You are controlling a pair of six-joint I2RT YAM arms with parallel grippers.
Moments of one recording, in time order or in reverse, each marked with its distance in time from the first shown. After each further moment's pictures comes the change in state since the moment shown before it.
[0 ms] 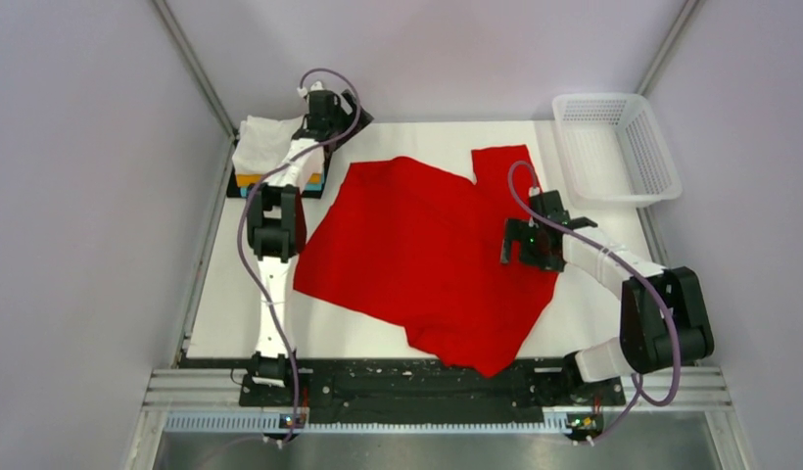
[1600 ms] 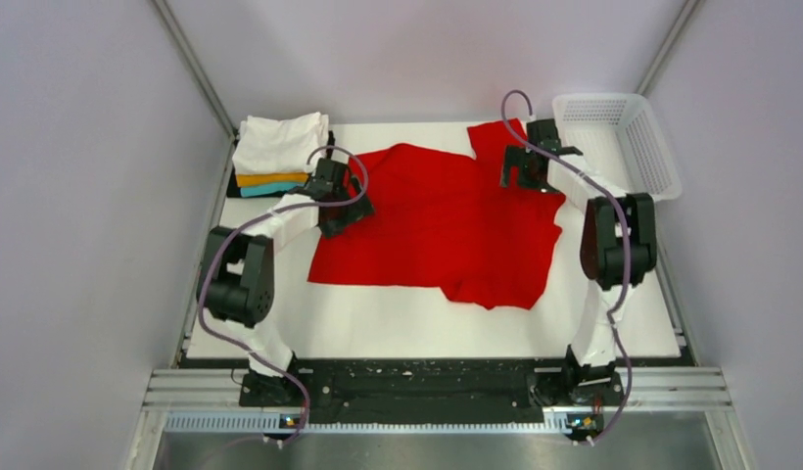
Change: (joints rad) left arm -0.153 -0.718 -1.020 -0.229 -0.098 0.004; right arm -0.103 0.617 0.782 0.023 0.105 -0.149
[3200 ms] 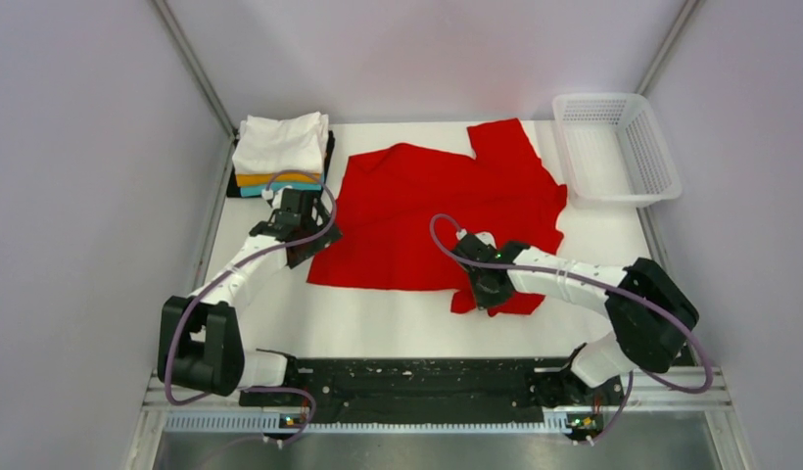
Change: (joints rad) left arm 0.079 -0.462 -0.342 -0.093 -0.171 0.024; right arm 0.692 -0.558 -0.761 -0.172 0.169 0.304
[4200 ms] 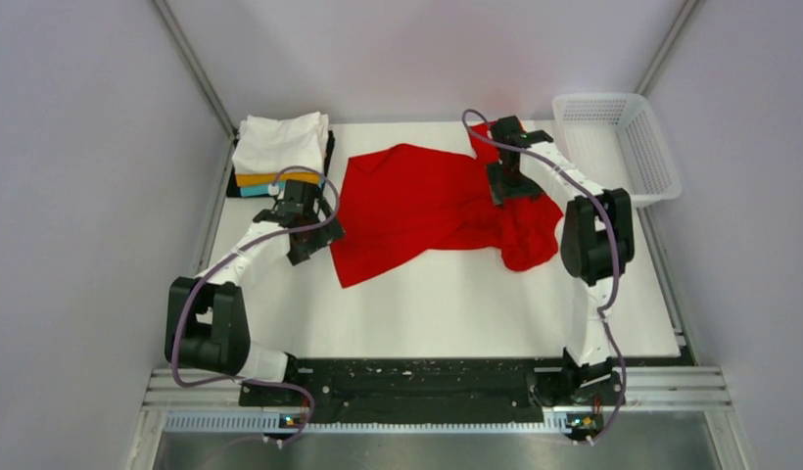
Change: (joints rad) left arm 0.016 0.102 0.088 -0.056 0.055 0.035; right arm -0.537 0.633 1.005 -0.306 -0.016 -0.481
